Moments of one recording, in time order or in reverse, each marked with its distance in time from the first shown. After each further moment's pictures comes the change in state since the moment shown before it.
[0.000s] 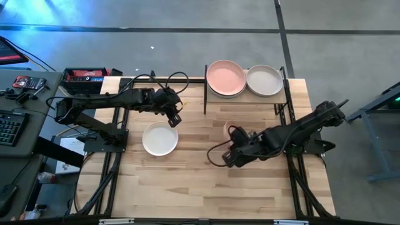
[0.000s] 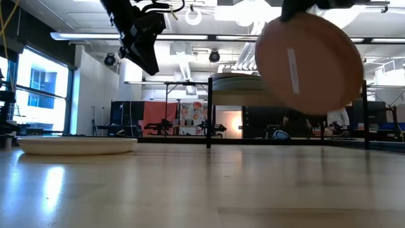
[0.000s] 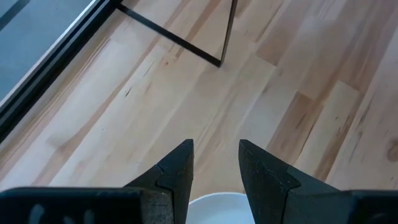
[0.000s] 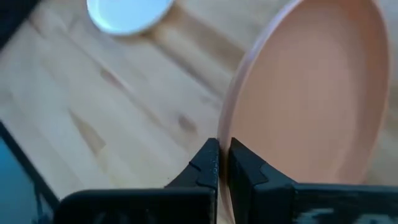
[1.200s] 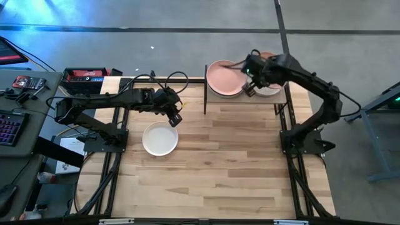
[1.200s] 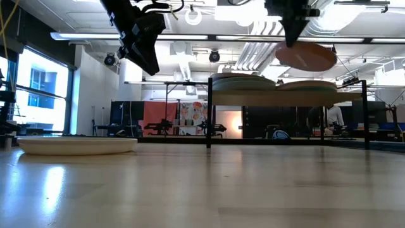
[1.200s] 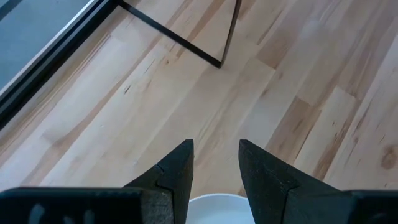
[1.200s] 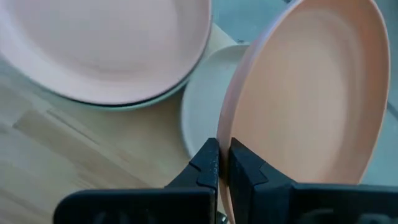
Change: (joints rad) left arm 0.001 0.000 0.000 0.003 0.000 -0.044; right arm -0.857 -0.019 0.374 -0.533 0.081 -0.865
